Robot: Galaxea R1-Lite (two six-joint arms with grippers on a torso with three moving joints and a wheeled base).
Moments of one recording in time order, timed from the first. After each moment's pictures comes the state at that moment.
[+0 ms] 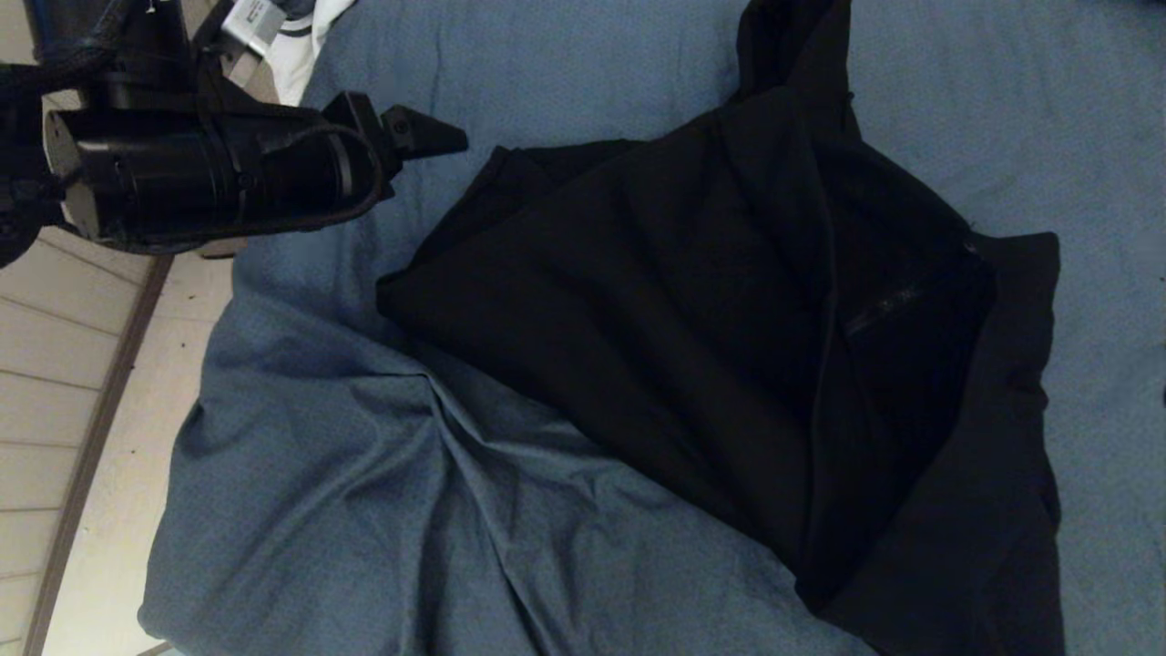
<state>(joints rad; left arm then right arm) -0.42 1.63 -1.49 -0.06 -0.18 -0.44 0.58 0.87 -1.17 0.53 0.13 0.05</state>
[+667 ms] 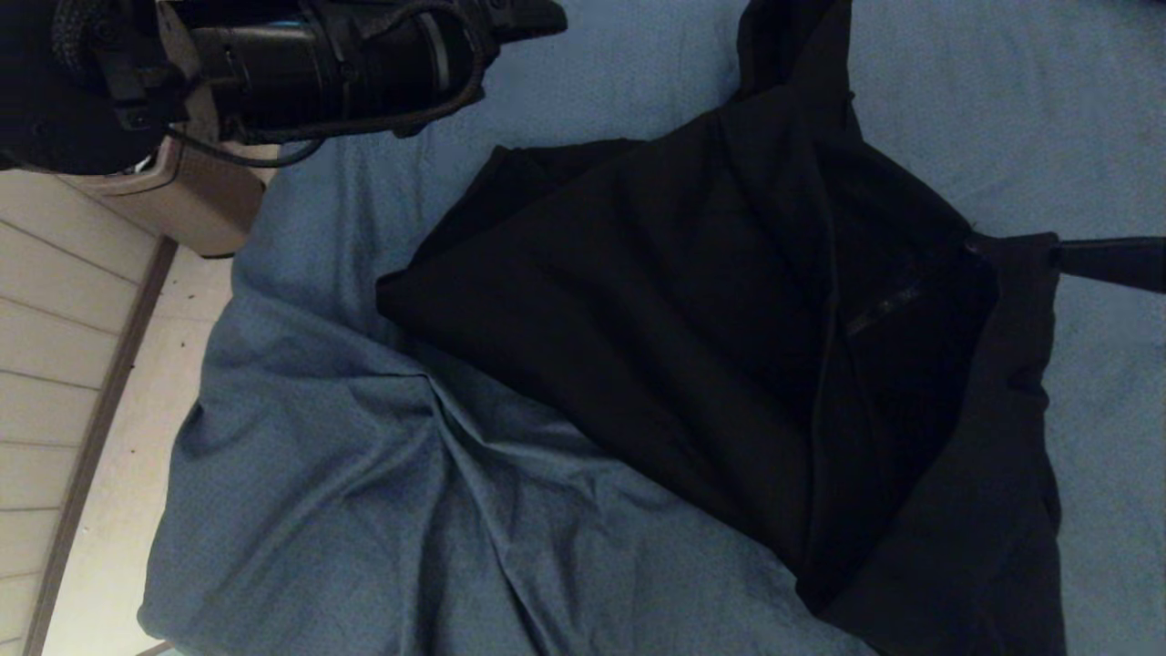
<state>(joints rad) -0.57 1.80 -1.87 -0.04 -0.20 -0.44 0.40 1.05 -1.26 0.40 0.10 0.06</state>
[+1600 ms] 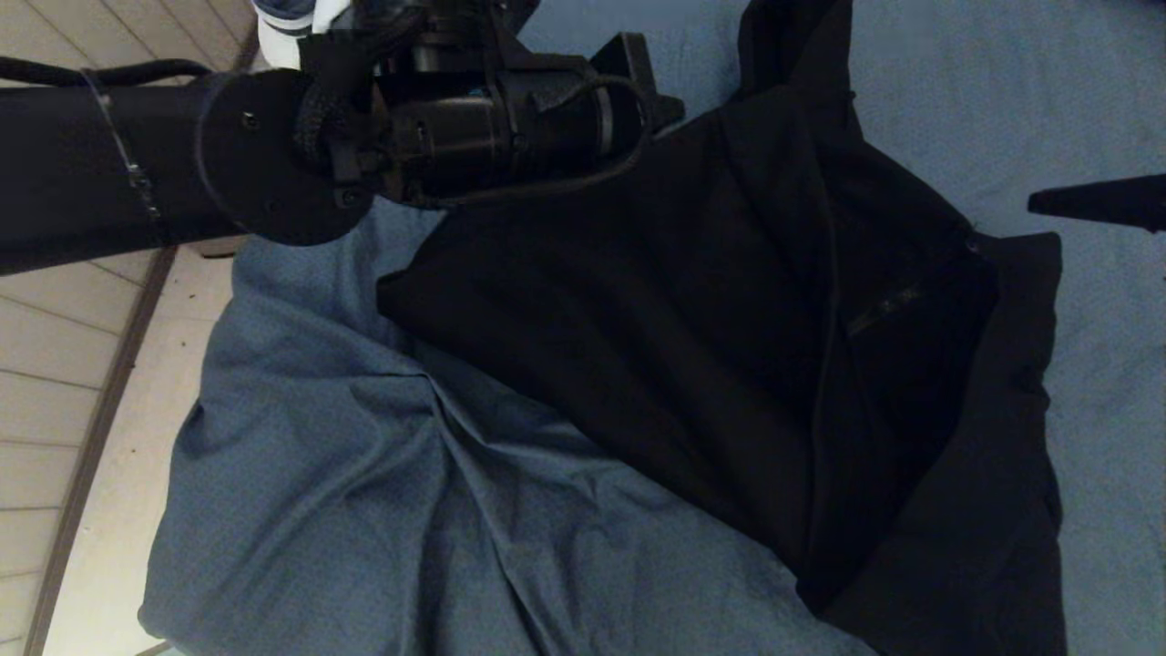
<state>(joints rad) -0.76 1.95 -1.93 -0.11 -0.27 -0.44 0.21 1.18 -1.39 0.42 0.10 0.05</state>
